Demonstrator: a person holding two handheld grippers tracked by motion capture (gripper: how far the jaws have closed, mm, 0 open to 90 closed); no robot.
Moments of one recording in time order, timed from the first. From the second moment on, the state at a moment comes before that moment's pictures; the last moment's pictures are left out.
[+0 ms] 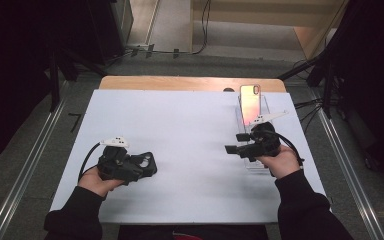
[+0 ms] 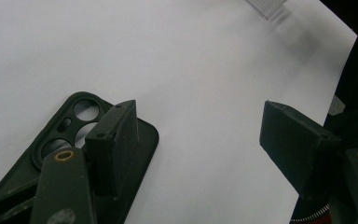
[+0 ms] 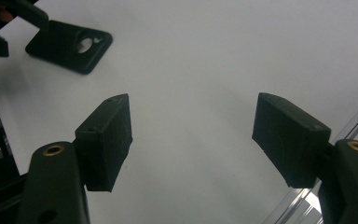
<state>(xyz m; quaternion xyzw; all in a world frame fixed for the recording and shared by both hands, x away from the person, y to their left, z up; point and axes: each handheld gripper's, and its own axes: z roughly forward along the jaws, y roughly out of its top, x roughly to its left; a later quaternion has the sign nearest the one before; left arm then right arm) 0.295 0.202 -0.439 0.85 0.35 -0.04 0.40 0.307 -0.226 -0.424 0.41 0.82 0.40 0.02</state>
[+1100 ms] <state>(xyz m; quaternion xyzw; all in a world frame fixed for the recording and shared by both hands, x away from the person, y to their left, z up) 0.292 0.205 -0.441 0.85 0.35 -0.03 0.40 0.249 -0.241 -0.463 0.37 0.85 0.39 -0.01</state>
